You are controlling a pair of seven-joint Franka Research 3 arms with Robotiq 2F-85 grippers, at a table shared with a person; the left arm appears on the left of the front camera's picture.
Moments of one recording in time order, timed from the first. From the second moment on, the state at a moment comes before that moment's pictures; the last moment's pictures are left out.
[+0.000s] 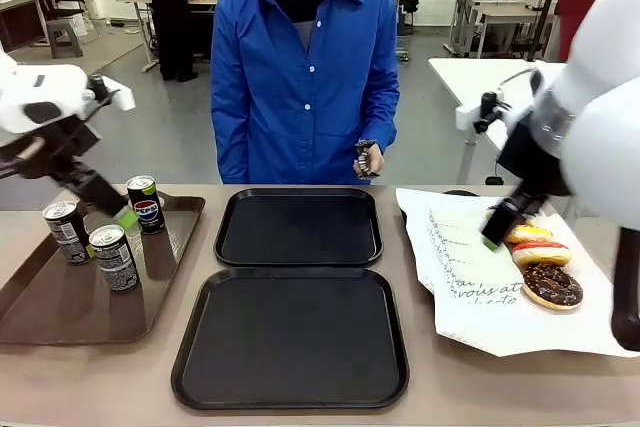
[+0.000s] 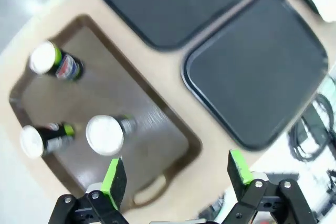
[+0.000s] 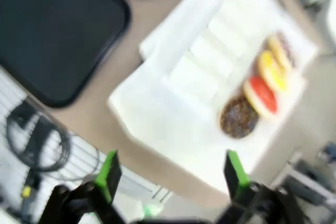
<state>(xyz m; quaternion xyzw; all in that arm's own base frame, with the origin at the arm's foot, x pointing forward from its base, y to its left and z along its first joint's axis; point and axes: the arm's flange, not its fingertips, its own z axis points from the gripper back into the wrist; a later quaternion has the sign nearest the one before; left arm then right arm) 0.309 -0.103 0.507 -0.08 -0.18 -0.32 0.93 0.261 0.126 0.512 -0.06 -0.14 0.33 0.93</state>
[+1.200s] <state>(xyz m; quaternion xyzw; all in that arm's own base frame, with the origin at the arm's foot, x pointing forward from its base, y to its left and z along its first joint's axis) 0.305 0.038 0.518 -0.45 -0.18 -0.18 0.86 0.249 -0.085 0.508 0.40 -0.20 0.21 0.87</state>
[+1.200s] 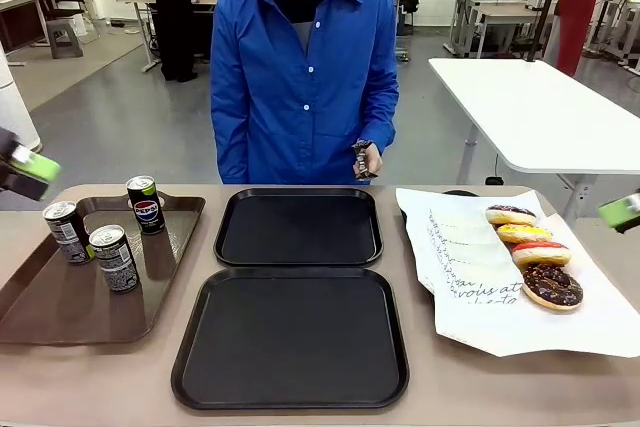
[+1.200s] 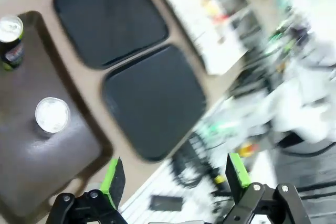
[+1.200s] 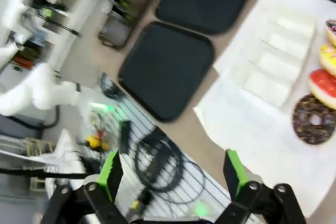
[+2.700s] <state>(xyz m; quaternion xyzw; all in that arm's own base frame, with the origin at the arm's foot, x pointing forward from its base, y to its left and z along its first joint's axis) 0.303 0.183 0.451 -0.53 -0.15 0.08 0.83 0.197 -0.187 0.411 0.54 -0.12 -0.04 0.83</state>
